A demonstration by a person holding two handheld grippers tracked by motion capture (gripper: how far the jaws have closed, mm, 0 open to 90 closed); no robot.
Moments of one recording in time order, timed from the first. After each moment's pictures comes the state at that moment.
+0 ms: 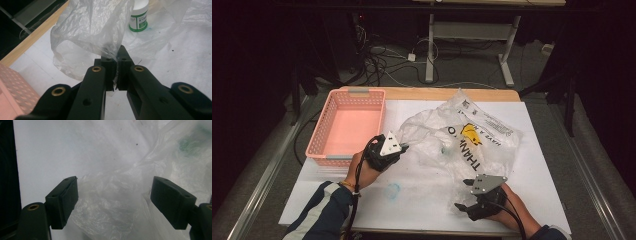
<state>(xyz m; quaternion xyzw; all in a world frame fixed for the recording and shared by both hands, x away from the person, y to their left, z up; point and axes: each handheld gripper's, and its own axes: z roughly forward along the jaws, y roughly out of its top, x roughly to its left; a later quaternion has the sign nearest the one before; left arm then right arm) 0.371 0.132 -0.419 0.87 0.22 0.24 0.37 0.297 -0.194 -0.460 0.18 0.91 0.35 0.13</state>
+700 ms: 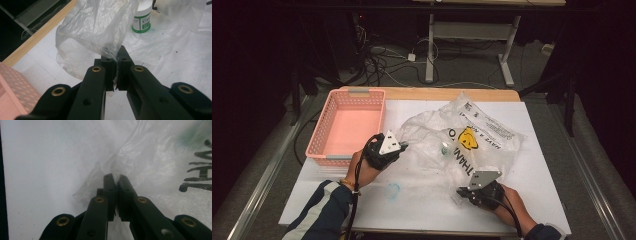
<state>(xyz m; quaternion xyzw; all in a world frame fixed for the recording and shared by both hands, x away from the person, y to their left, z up) 0.375 0.135 -0.418 0.87 0.23 0.25 0.37 0.310 -0.192 -0.461 0.17 0.92 0.33 0.13</state>
